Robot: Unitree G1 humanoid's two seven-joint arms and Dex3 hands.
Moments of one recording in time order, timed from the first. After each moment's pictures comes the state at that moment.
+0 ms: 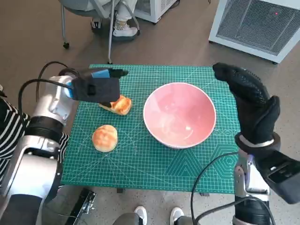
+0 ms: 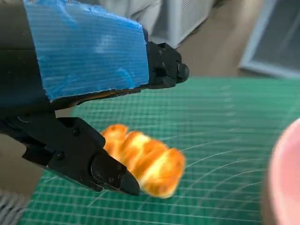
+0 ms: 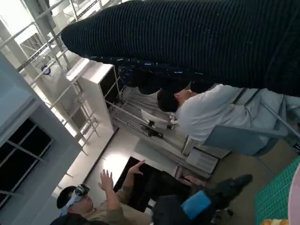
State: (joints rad) left arm -1.17 0.48 -0.44 1.23 0.63 -0.22 -0.43; right arm -0.42 -0.15 -0.12 0.08 0.28 -0.54 0.38
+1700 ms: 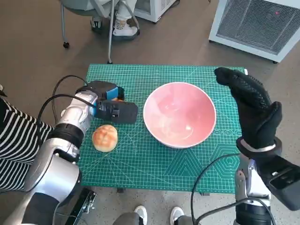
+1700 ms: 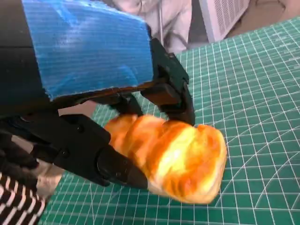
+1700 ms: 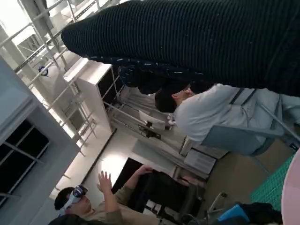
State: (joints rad) left arm -1.13 0.38 -0.63 1.35 0.79 -0.16 -0.08; right arm -0.38 -0.15 -0.12 0.04 0.28 -0.52 0.38
